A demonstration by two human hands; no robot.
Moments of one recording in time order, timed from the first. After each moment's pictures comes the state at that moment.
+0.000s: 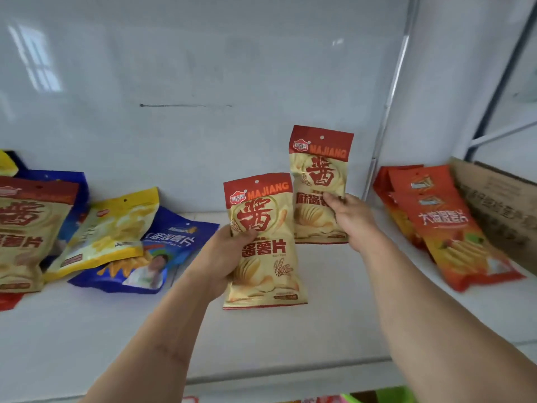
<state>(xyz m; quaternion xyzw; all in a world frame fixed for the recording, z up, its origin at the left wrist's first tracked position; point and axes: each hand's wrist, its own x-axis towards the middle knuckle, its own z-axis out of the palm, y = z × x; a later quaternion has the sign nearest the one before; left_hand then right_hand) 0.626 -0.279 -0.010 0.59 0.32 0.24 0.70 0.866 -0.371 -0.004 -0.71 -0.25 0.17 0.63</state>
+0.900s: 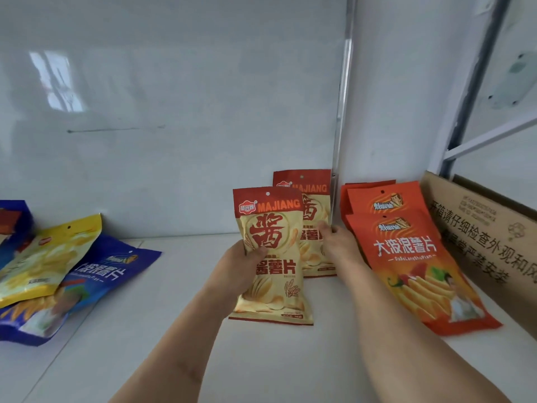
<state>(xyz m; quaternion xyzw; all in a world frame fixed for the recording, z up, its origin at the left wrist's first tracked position) 0.783 -0.337 -0.012 0.68 0.38 0.26 0.58 0.993 -0.397 -0.039 -0.75 -0.25 0.18 0.59</state>
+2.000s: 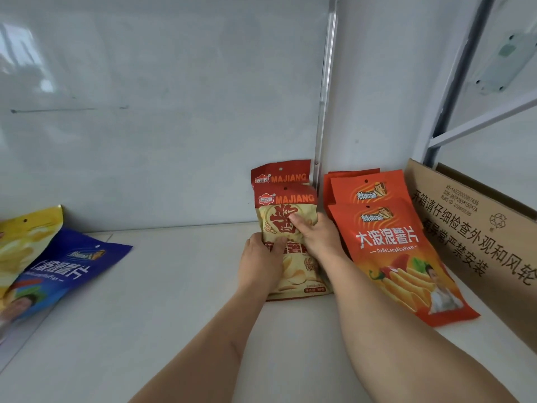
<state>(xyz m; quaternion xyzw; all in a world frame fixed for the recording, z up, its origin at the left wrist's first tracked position) 0.871 -0.352 -0.052 0.75 0.43 0.29 0.41 1.004 -0.393 -0.047 -0.74 -0.29 0.17 0.58</state>
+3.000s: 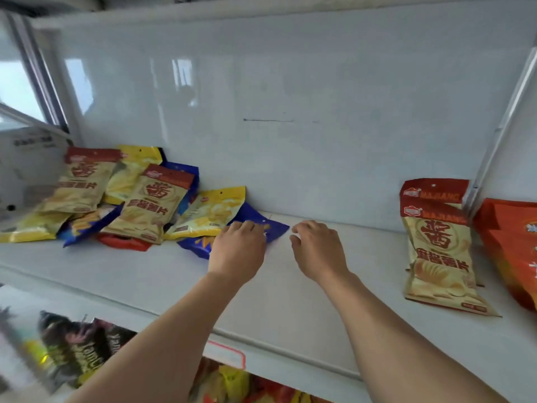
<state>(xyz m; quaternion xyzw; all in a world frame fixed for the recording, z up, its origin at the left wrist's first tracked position) 0.552 -0.271 -0.019 0.84 0.48 0.21 -0.15 0.722 -0.305 -0.032 -0.72 -0.64 -0.12 0.22</state>
